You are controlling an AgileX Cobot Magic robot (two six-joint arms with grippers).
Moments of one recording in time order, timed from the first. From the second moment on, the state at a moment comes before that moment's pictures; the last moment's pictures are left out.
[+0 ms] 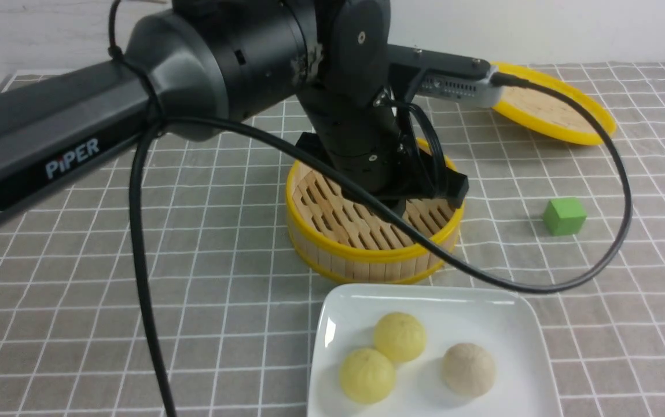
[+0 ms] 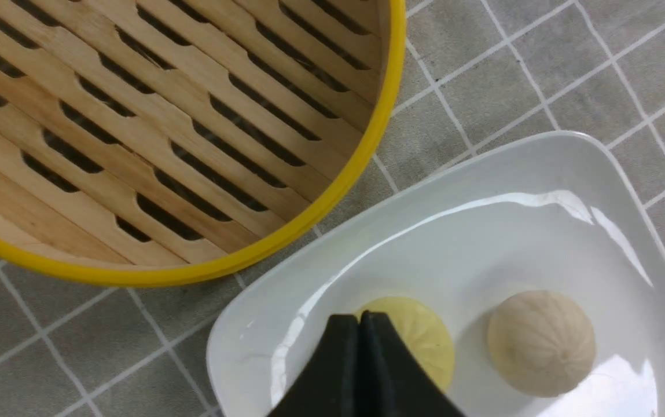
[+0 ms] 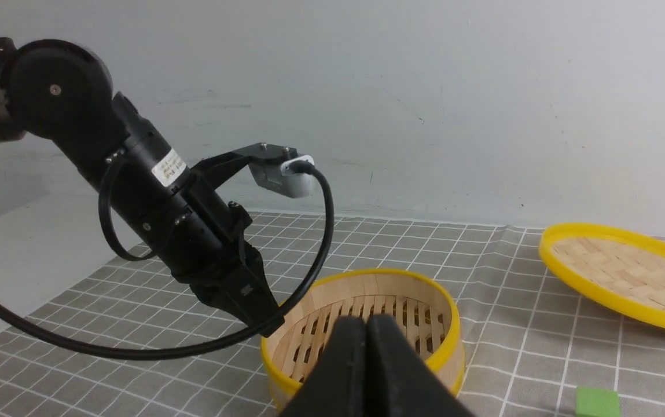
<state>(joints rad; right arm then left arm) 0.52 0.15 -0.59 0.01 0.49 0.10 -0.75 1.84 -1.71 -0.01 1.02 -0.17</state>
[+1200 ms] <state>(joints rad) 0.00 -0.01 0.02 -0.08 0.36 0.10 -0.75 1.07 -1.72 0.60 1.24 -0.31</state>
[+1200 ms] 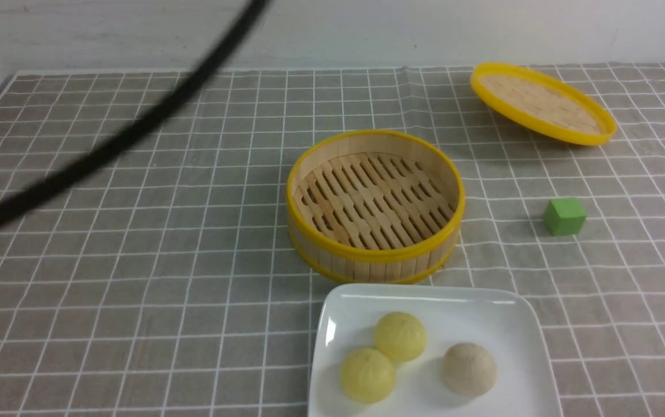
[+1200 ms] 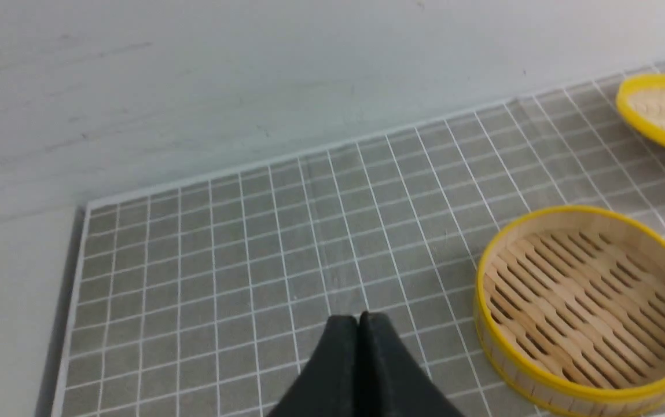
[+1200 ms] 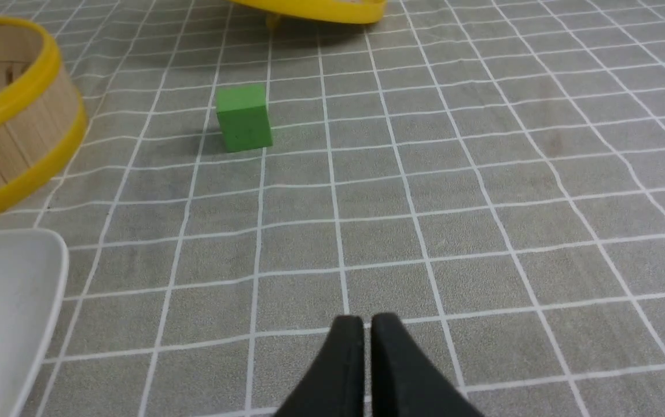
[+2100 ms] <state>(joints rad) 0.00 -0.01 0.01 -0.08 0.39 0.10 -0.75 0.47 -0.68 0.40 0.69 -0.63</state>
